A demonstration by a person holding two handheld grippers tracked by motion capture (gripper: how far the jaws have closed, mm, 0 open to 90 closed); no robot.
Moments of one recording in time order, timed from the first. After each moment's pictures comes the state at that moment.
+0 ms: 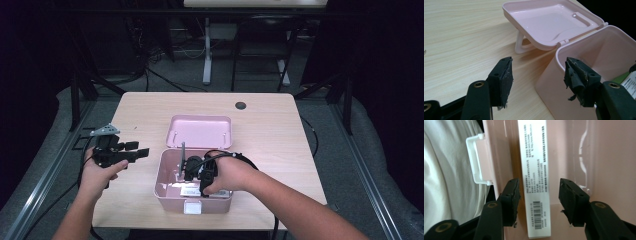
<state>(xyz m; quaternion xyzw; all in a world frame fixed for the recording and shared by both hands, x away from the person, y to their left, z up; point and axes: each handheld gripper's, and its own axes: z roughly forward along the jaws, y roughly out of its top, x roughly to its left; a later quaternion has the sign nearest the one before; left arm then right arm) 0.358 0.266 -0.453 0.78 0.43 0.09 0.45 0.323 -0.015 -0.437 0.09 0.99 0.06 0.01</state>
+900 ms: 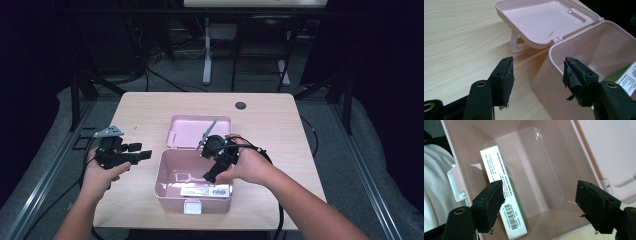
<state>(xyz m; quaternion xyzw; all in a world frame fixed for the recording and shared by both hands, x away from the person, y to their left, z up) 0.355 0.259 -0.452 0.79 0.42 0.09 0.44 0.341 -0.064 -0.409 0.21 0.95 0.21 0.06</state>
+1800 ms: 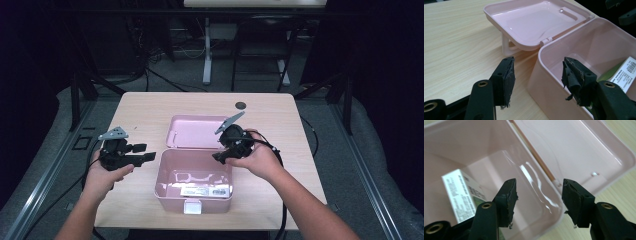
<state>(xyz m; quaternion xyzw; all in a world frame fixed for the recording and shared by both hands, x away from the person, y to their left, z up) 0.350 0.246 -0.452 0.80 0.38 0.11 0.45 0.369 -0.106 -0.419 0.29 0.90 0.30 0.12</state>
